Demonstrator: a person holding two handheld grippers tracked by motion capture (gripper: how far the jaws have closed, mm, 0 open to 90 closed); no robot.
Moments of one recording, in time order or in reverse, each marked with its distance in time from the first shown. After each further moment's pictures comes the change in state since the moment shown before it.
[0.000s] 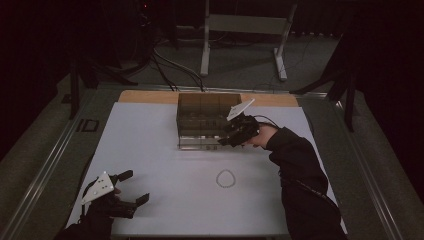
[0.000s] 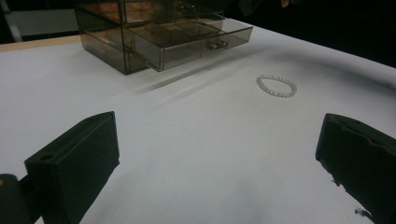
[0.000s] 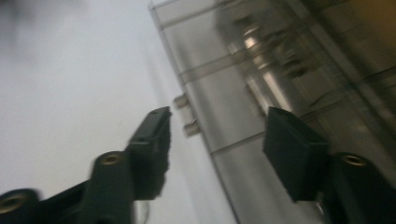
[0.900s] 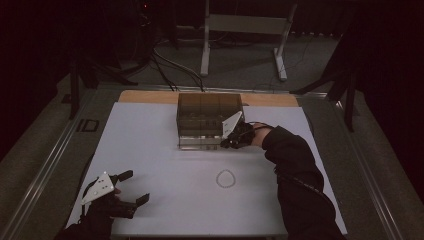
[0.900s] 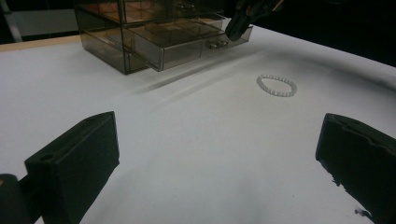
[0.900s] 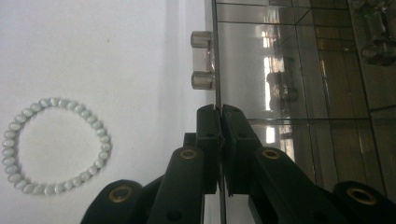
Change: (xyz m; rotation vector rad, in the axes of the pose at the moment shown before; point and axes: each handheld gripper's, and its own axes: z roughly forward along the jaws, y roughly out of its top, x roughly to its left) left arm 0.000 0.000 0.000 -0.001 0.000 0.001; right arm -0.002 -0.013 0.030 0.174 0.055 -0.407
